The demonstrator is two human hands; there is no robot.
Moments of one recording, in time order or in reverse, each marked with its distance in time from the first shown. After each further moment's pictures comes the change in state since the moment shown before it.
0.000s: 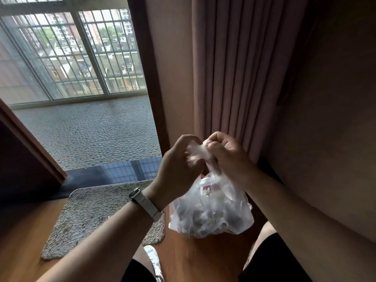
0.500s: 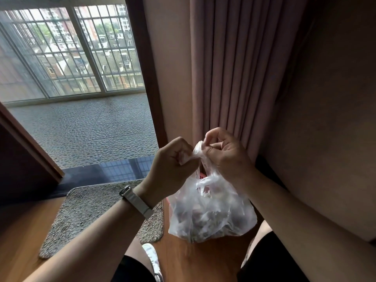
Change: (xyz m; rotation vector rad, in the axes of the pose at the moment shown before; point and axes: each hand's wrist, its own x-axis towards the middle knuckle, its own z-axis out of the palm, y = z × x) left_hand -0.003 -0.005 -0.012 -0.002 0.017 0.017; right_hand -0.008 -0.003 0.003 -0.055 0.015 -0.091
